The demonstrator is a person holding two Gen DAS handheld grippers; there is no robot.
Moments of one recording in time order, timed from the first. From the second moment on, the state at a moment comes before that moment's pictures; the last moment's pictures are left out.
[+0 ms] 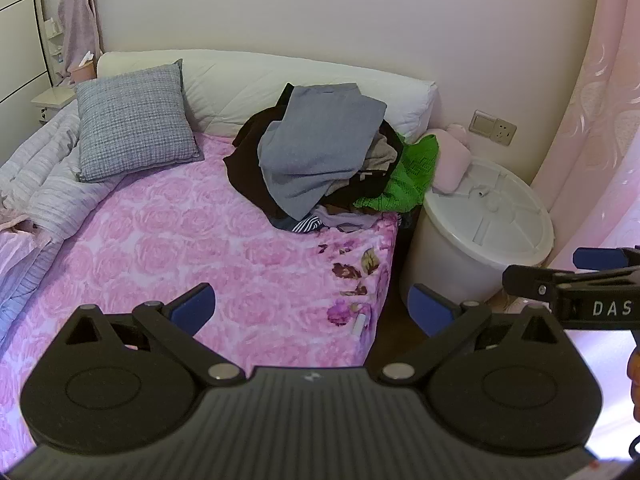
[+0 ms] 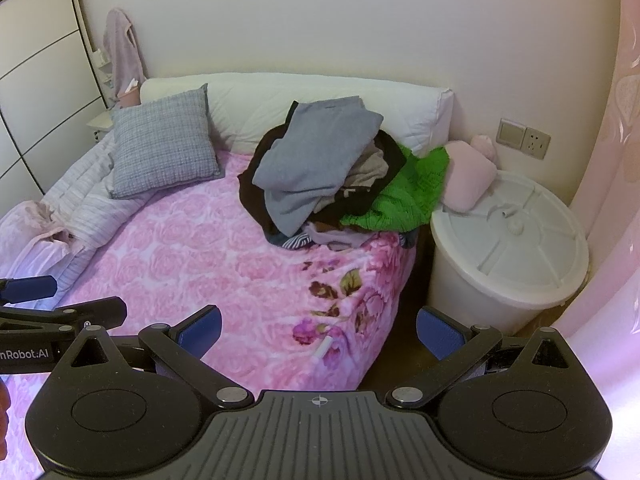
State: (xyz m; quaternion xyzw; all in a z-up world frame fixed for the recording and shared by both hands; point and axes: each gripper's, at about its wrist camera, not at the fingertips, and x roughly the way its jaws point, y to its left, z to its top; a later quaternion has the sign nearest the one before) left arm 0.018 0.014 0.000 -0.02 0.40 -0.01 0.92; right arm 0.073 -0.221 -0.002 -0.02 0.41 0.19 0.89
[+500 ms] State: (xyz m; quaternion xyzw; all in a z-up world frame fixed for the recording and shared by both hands) left arm 0.029 0.039 -0.007 -0.02 0.39 -0.02 0.92; right arm 0.076 -0.198 -0.010 -0.02 0.40 0.18 0.90
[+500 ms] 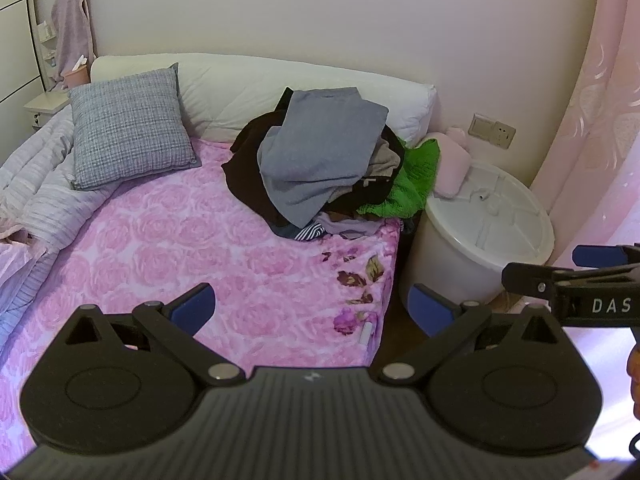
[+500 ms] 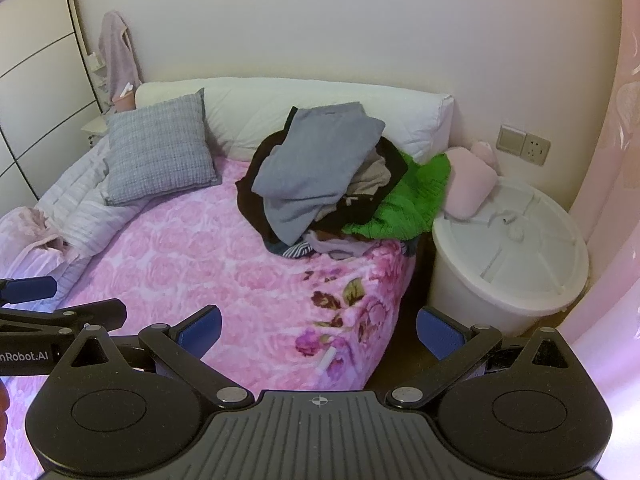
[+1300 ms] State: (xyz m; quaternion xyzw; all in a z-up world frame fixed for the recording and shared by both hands) left arm 0.067 0.065 -0.012 -0.01 0.39 -0.03 0.92; right arm 0.101 -0.167 -0.019 -0.01 0.39 0.17 0.90
